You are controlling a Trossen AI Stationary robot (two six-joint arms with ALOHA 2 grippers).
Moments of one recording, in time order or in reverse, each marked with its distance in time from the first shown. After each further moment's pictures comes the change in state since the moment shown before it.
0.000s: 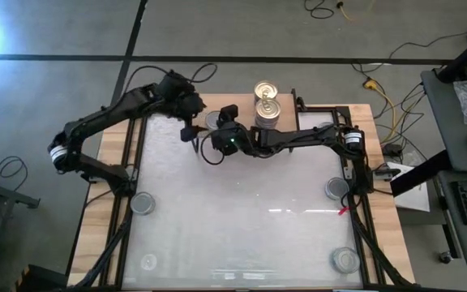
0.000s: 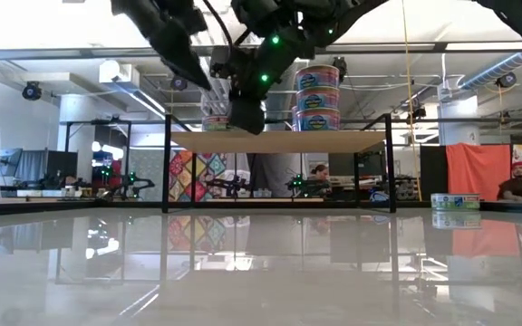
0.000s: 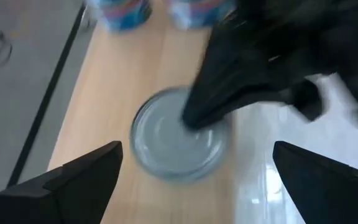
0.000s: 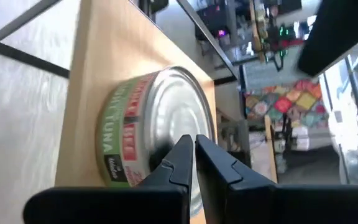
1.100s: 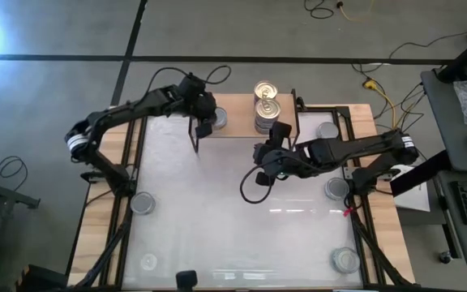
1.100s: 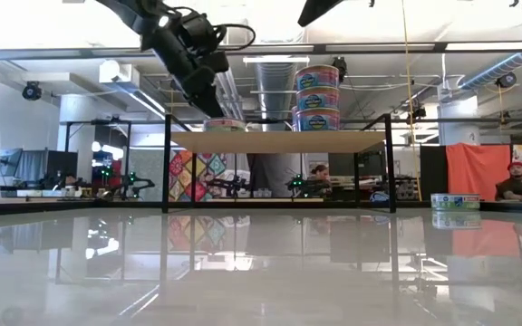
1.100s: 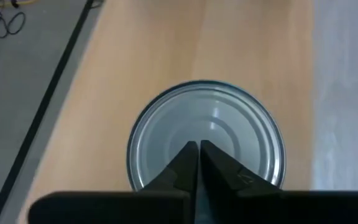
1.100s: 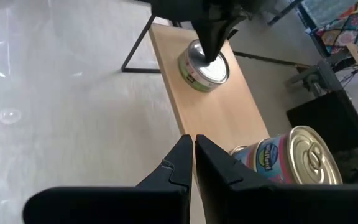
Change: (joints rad) left arm 0.025 0.197 -0.011 0.158 -0.102 -0.049; right arm 0.326 -0.448 0.019 -0.838 0.078 0.908
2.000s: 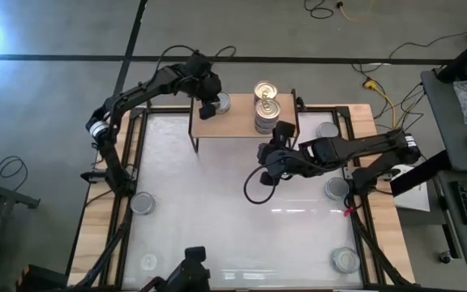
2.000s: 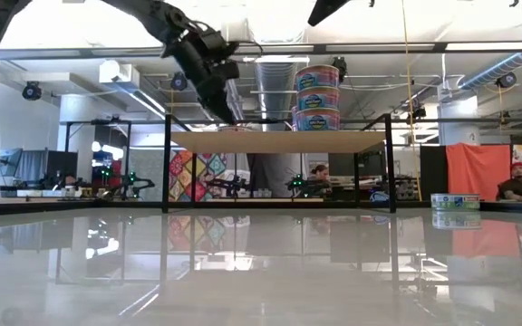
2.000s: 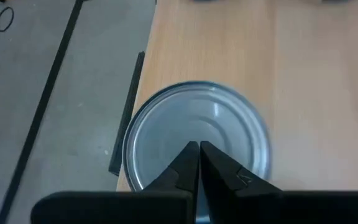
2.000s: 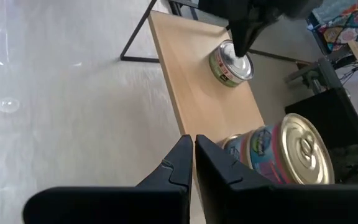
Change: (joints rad) left arm 0.122 0.234 0.351 -0.185 0.101 0.145; right arm 0.004 -0.026 0.000 -0.068 -0.001 0.008
